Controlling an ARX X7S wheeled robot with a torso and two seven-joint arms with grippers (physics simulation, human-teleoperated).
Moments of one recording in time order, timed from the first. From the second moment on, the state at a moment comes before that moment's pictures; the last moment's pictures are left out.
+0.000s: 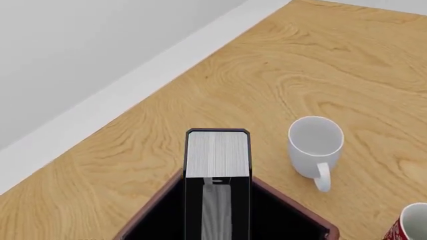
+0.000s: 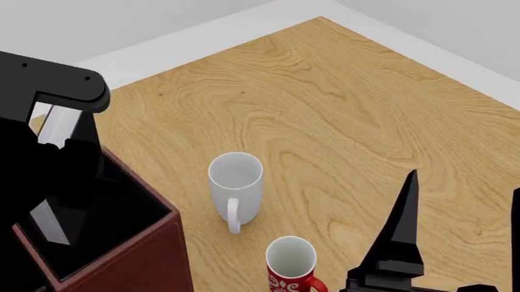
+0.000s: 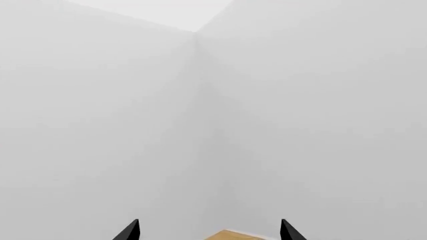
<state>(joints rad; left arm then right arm) -1.52 -0.71 1.19 0.20 -2.01 -0.74 -1.30 -0.03 0.43 0.06 -0.82 0.57 0.22 0.40</state>
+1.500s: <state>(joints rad) -1.34 -0.65 1.28 0.01 -1.78 -0.64 -1.15 -0.01 0.45 0.04 -0.80 0.57 0.21 0.42</state>
